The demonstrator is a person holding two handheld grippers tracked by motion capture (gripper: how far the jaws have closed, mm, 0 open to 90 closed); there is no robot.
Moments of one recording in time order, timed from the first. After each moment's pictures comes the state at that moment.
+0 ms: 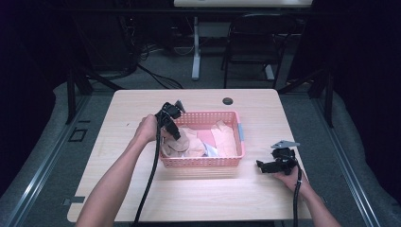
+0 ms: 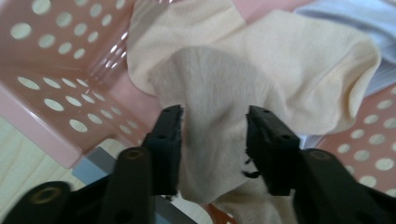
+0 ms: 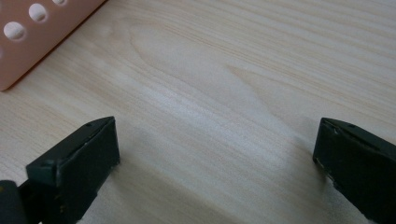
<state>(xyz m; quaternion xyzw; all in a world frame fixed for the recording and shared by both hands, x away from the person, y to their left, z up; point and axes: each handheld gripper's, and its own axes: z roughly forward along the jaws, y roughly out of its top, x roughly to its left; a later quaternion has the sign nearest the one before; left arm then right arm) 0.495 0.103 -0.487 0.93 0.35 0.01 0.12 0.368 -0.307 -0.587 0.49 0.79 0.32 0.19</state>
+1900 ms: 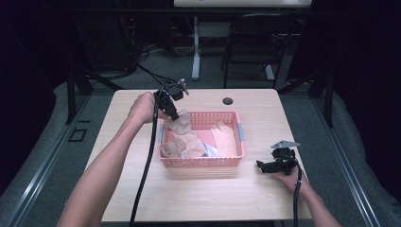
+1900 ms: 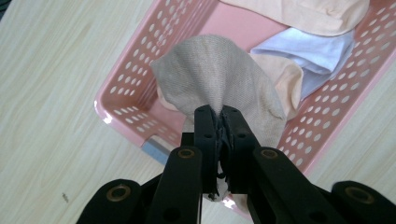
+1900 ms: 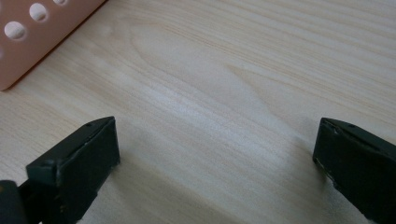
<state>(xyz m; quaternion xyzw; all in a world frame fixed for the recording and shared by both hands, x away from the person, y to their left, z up) 0.480 0.089 -0.383 0.95 0.28 0.07 0.13 0.368 -0.308 -0.587 0.49 0.79 0.31 0.19</state>
